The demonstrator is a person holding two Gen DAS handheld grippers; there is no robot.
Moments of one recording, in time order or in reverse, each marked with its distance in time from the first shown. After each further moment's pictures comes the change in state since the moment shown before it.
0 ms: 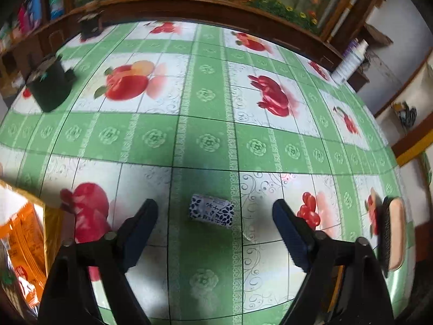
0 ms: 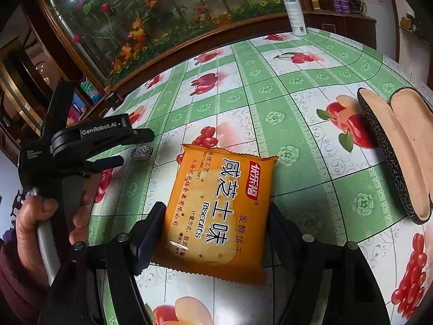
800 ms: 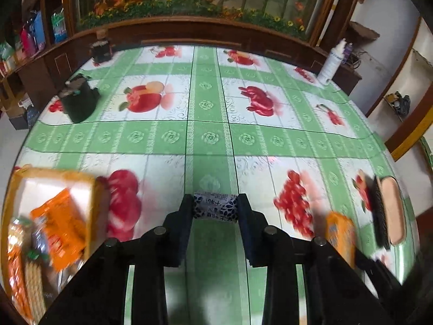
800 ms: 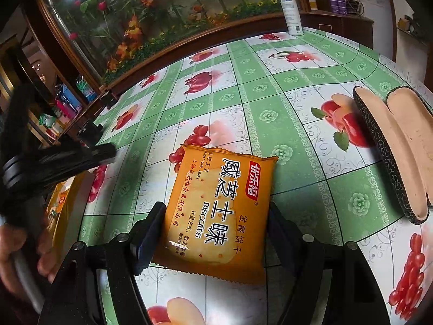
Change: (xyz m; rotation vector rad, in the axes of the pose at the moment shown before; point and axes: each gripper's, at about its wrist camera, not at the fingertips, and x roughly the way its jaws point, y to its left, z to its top) left arm -0.069 -0.002 -0.037 0.052 -0.102 0.018; right arm 0.001 -0.002 -0.001 0.000 -0.003 -0.029
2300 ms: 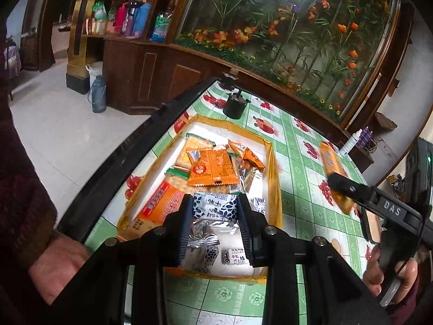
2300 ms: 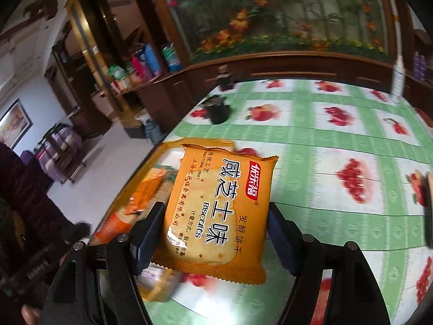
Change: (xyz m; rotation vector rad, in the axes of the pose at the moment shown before) left arm -0.207 0.181 -0.187 -0.369 -0.295 0.058; right arm -0.054 0.208 -0.038 -0.372 0.020 0.243
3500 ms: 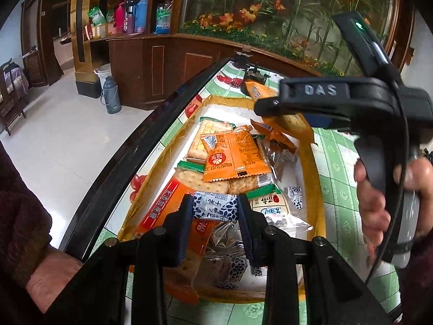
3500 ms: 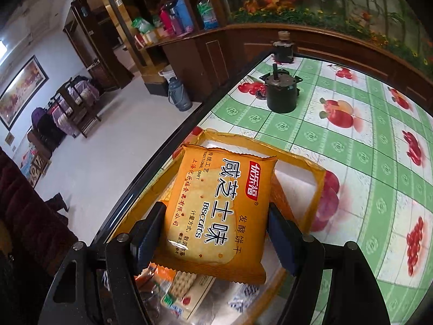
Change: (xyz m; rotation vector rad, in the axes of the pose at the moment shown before) left arm 0.052 -0.009 0.000 0.107 0.075 0.166; right arm 0.140 0.061 0.063 -0.158 0.222 0.084
